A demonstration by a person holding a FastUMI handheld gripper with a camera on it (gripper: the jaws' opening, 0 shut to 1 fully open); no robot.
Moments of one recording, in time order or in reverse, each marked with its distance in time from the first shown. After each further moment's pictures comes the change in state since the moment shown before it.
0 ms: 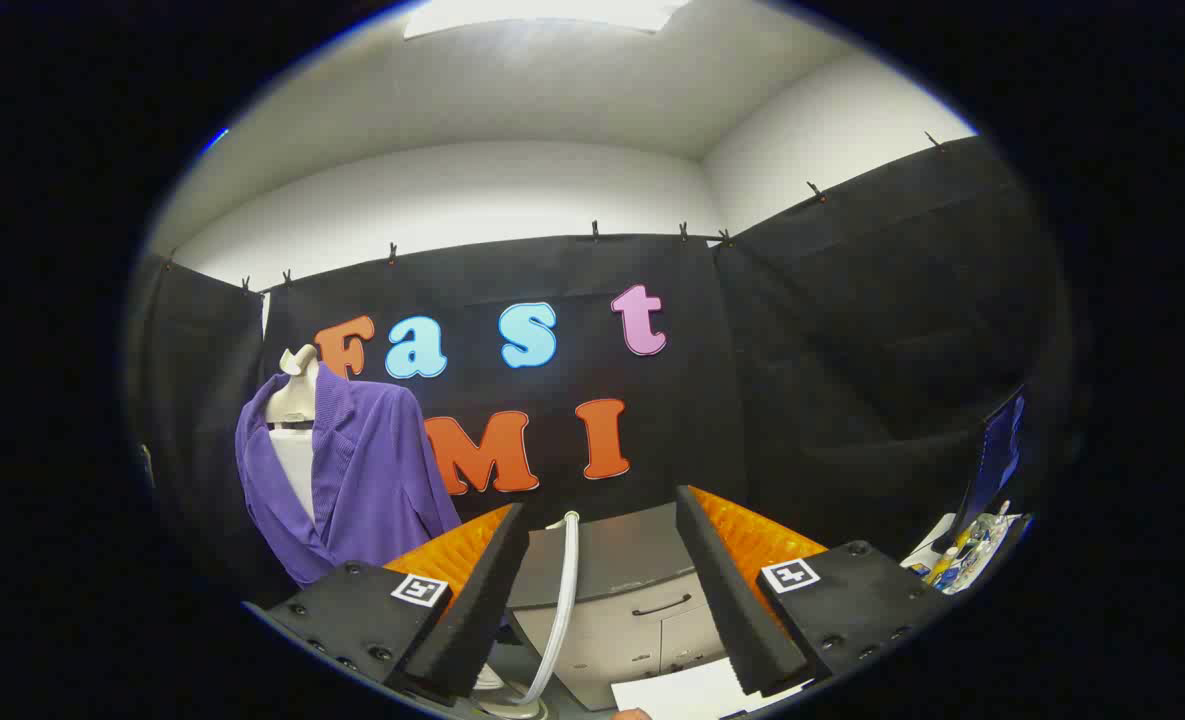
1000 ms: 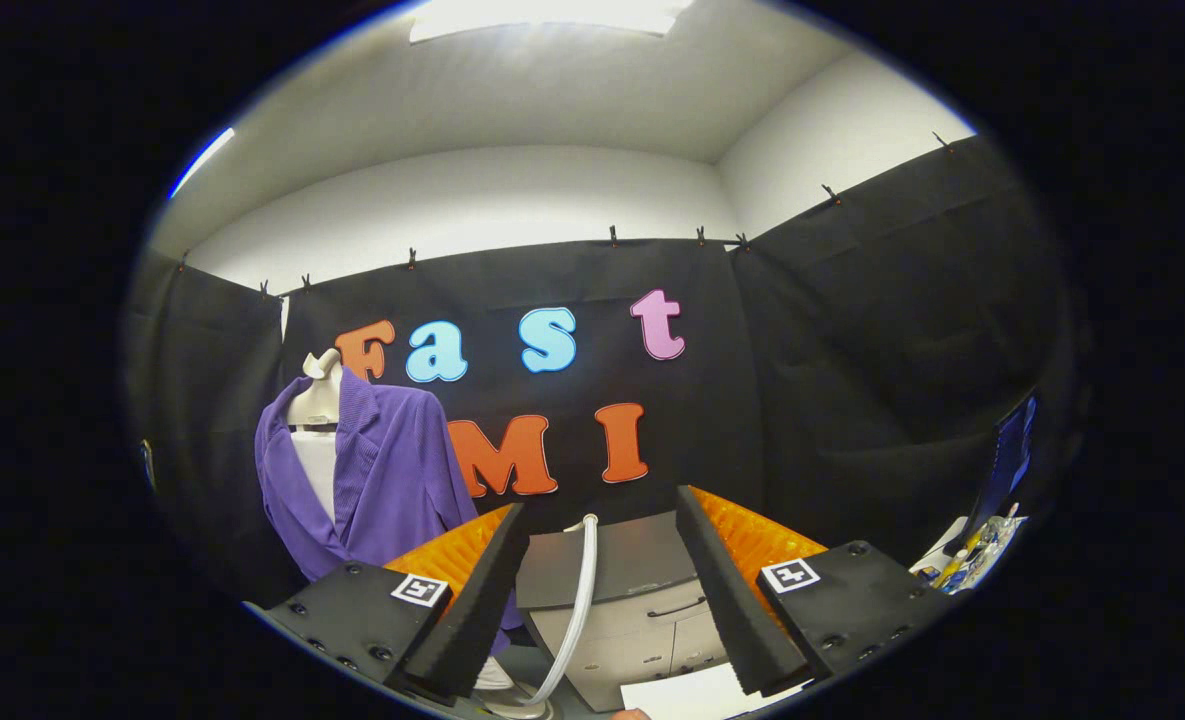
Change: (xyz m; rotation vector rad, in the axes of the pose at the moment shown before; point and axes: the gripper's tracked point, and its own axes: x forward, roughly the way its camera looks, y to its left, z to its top) arm -0.009 0.007 0.005 0.006 -0.019 0.049
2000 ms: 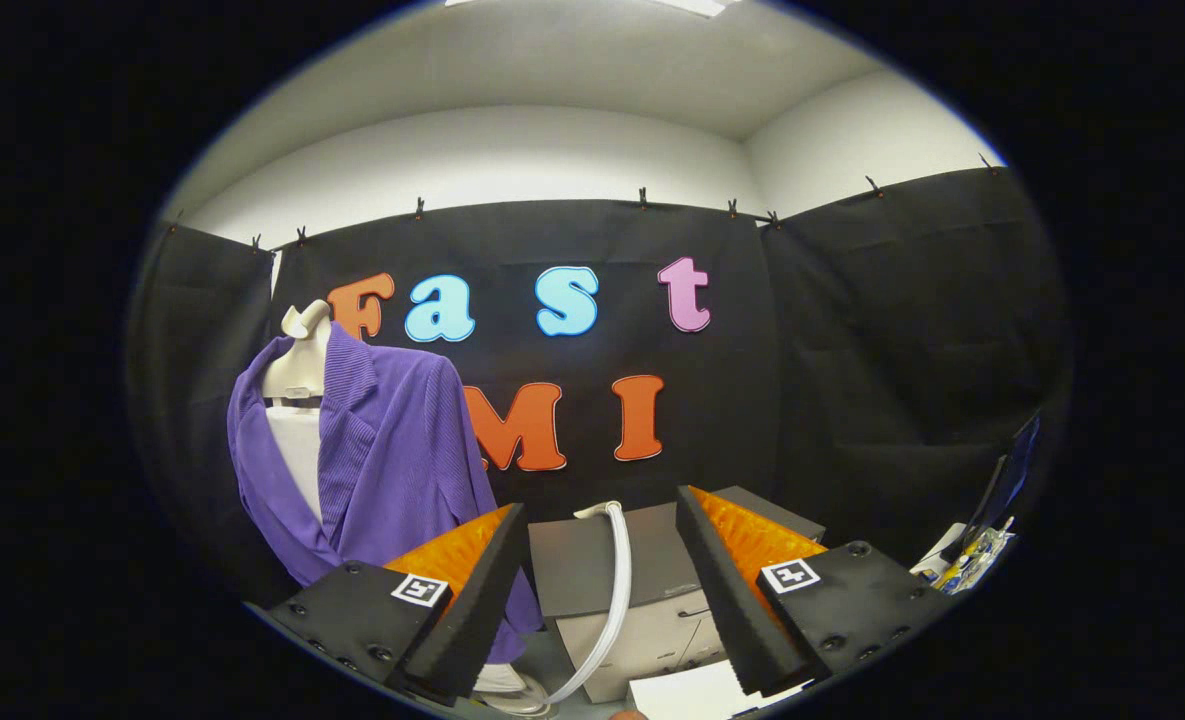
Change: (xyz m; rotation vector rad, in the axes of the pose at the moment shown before) arm 0.099 0.089 -0.024 -0.063 0.129 -0.027
